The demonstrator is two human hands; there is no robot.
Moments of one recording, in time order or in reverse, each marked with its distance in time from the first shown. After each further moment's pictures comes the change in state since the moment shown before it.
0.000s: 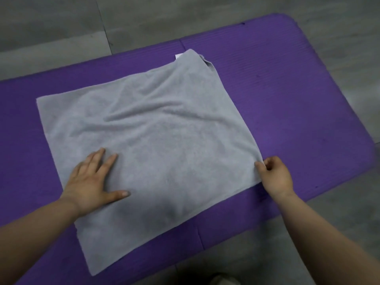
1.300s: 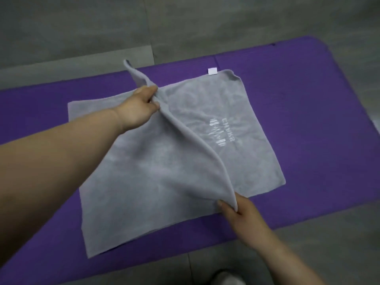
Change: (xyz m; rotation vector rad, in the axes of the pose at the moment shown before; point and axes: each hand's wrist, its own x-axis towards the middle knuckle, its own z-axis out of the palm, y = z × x) left_hand -0.002 0.058 -0.144 -0.644 0.324 -0.022; right_hand -0.135 -0.066 0.009 0.326 -0.667 -0.378
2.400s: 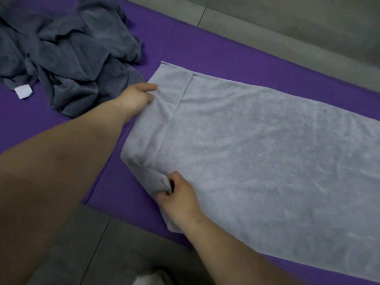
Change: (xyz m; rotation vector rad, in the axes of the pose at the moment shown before) left_hand -0.134 -0.521 -0.213 -0.609 0.380 -0.476; right_hand 0.054 -0.088 0.555 -0.530 -0.466 -0.153
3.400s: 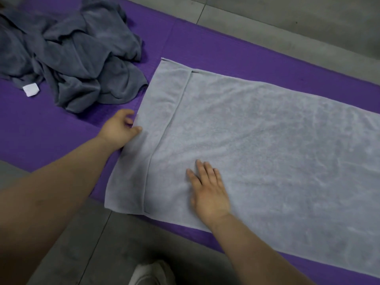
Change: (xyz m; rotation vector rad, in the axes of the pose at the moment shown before) left_hand -0.048 -0.059 0.000 0.252 0.141 -0.056; right_hand -0.012 0.053 -0.034 -0.865 0.057 -0.089
